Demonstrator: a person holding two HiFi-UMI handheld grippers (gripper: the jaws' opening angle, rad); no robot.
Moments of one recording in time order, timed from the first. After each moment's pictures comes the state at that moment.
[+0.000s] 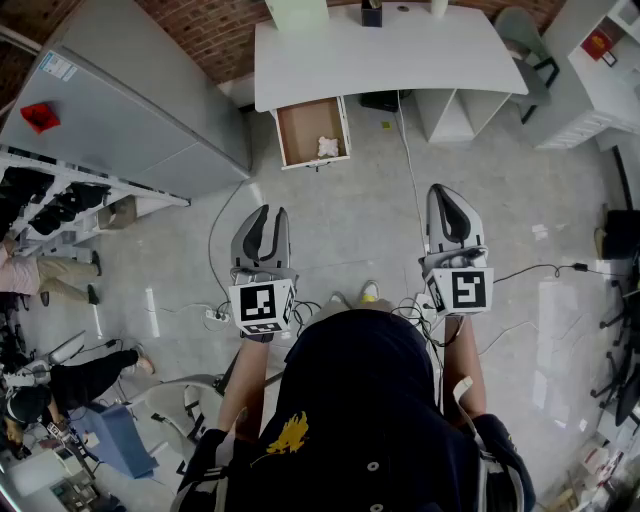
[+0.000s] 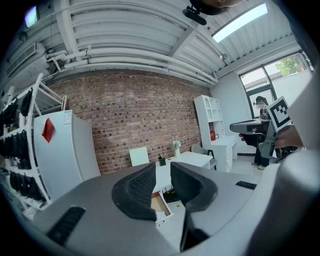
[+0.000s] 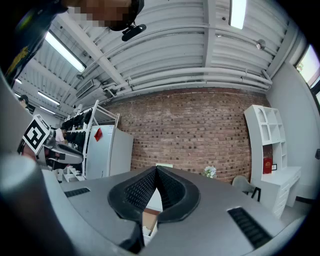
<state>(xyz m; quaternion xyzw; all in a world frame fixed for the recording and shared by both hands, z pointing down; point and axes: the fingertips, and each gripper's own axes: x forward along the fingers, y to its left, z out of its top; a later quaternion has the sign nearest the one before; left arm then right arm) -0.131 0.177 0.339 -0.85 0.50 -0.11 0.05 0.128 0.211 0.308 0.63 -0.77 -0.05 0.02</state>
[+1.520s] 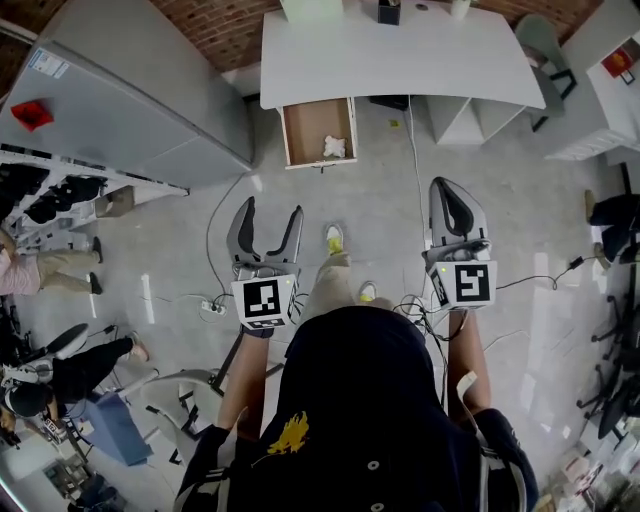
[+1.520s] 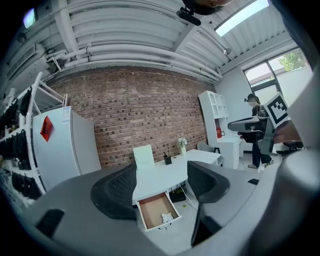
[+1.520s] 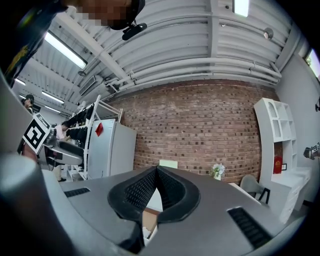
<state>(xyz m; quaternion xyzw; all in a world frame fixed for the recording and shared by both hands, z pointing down) -0.134 0.116 0.353 -0.84 0.52 -0.13 0.04 0.120 0.127 0.315 0.60 -0.80 -0.03 0.03</state>
